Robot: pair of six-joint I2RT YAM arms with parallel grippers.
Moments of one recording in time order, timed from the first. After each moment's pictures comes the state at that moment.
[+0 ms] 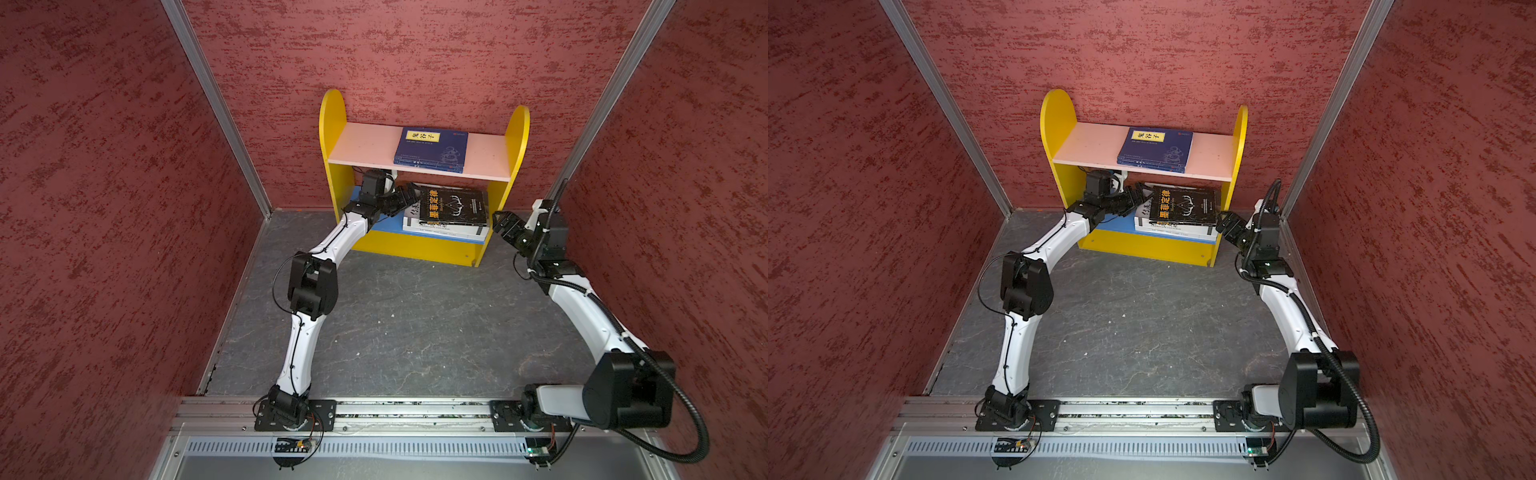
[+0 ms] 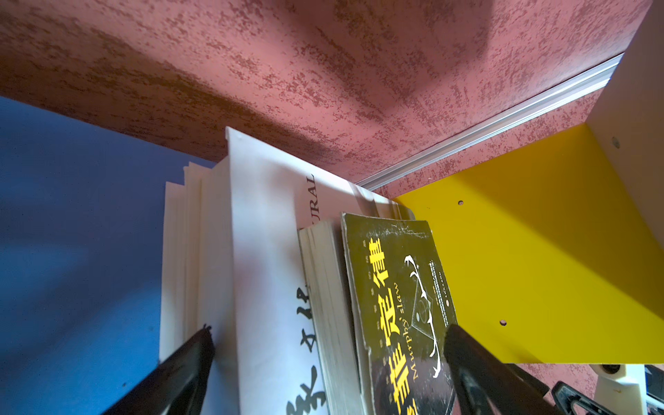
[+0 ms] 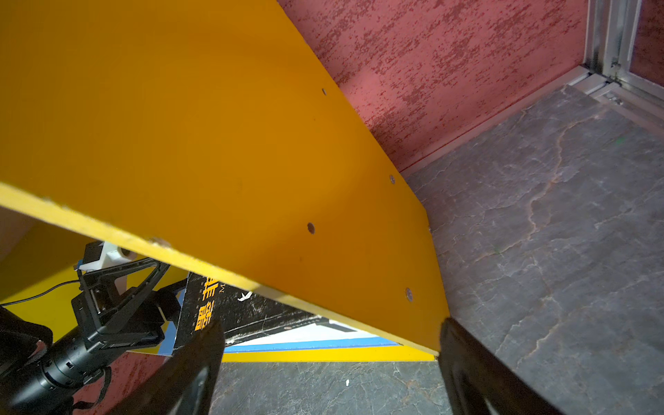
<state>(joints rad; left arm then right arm) -0.38 2.31 2.15 -0.19 0.51 -0.78 0.01 1.34 1.05 -0.02 -0.16 0.67</state>
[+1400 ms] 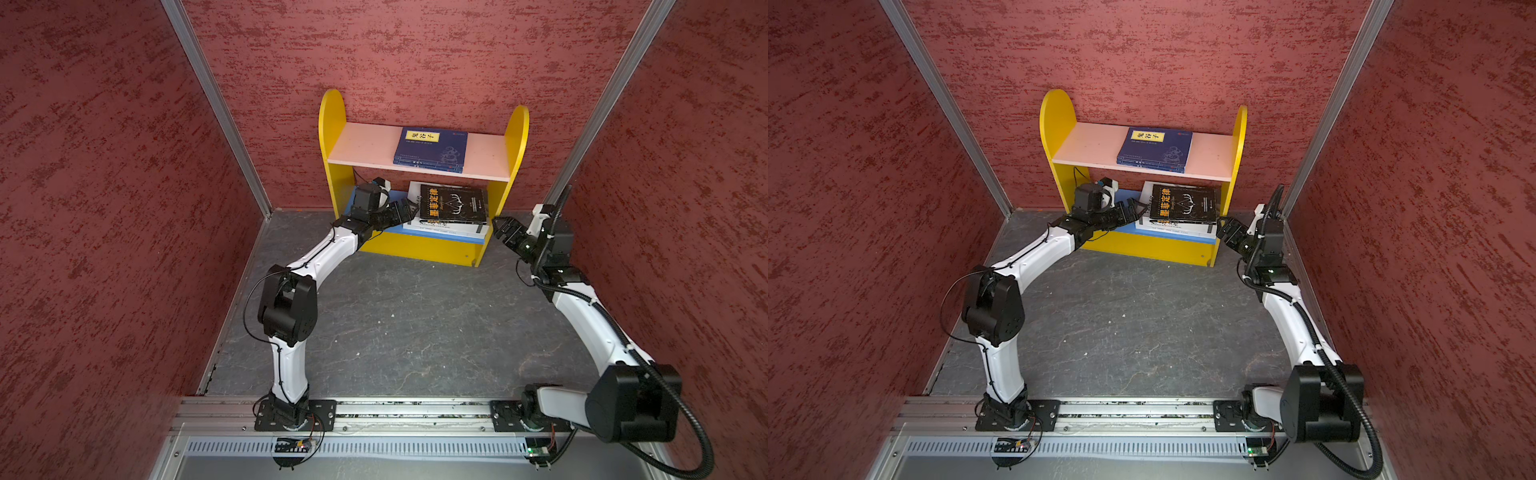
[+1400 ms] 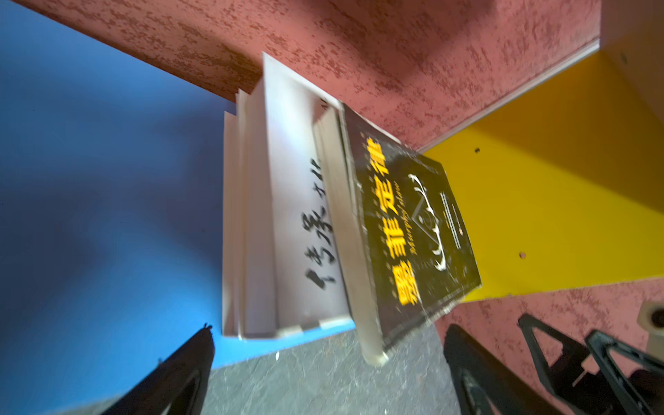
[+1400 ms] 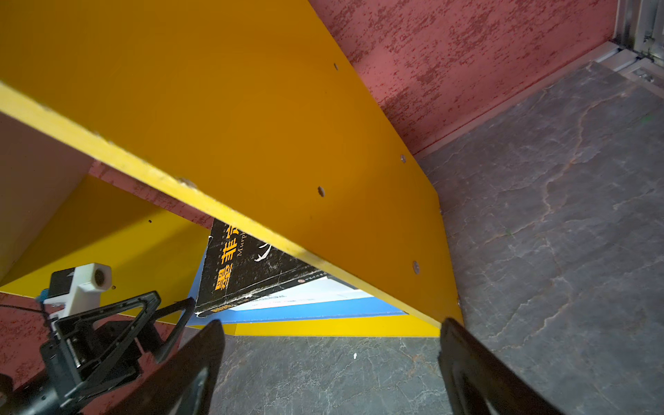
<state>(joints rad) -0.43 1.93 1.68 -0.19 0.33 -0.62 -0.01 1.27 1.00 -0.03 -0.24 0.67</state>
